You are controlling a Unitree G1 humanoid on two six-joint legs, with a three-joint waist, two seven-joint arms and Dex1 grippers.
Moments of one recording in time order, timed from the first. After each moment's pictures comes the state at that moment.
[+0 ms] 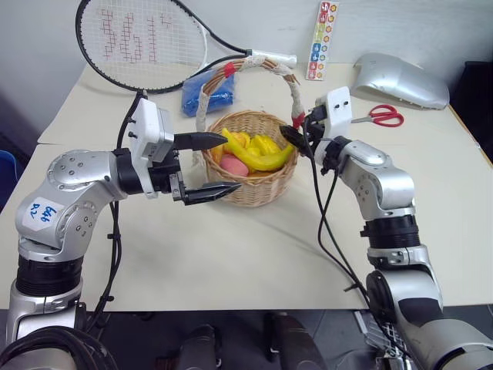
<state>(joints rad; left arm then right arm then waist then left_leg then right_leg) -0.62 0.73 0.10 -0.34 -0.66 0.63 -0.91 -0.90 -0.28 -0.05 0.25 0.28 0.54 0.42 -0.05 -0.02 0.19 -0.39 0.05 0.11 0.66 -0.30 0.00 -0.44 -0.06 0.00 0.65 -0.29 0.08</state>
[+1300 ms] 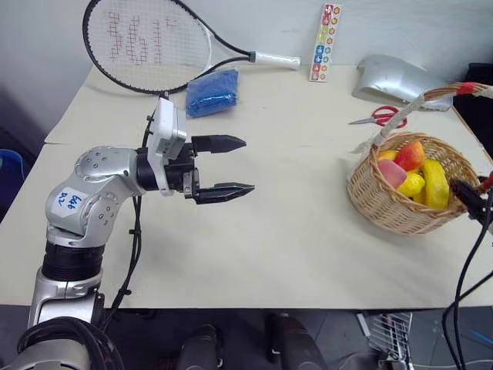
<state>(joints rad) -0.69 0.64 0.03 -0.21 -0.66 0.59 -1.03 -0.08 -0.80 -0.71 0.02 0.47 0.55 0.64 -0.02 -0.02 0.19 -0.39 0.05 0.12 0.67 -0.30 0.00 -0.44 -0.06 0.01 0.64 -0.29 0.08</state>
